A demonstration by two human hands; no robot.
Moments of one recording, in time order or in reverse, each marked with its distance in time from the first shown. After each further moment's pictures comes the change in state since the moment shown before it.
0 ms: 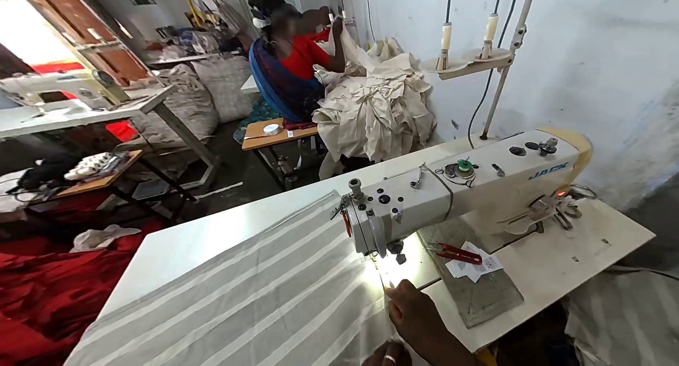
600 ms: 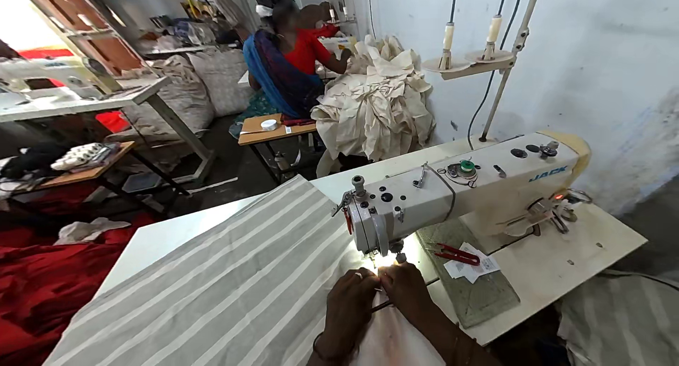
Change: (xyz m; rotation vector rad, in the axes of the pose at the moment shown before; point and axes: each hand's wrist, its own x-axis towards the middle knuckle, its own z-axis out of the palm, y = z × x) left_hand 0.078 -0.106 0.032 -0.053 0.314 -0.052; right_hand 0.052 0.000 -0.005 -0.060 -0.157 0.184
